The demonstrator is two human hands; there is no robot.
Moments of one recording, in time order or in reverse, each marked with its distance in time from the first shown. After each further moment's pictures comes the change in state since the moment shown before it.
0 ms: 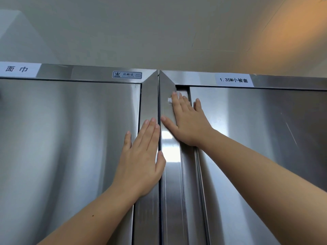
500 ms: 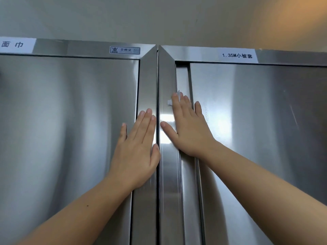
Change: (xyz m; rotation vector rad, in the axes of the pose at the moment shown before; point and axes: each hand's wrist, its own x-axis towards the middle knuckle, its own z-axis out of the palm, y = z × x) left_hand -0.033 0.004 0.002 0.065 -0.015 0.011; right_hand -0.066 -0.019 0.017 0.140 0.009 -0.025
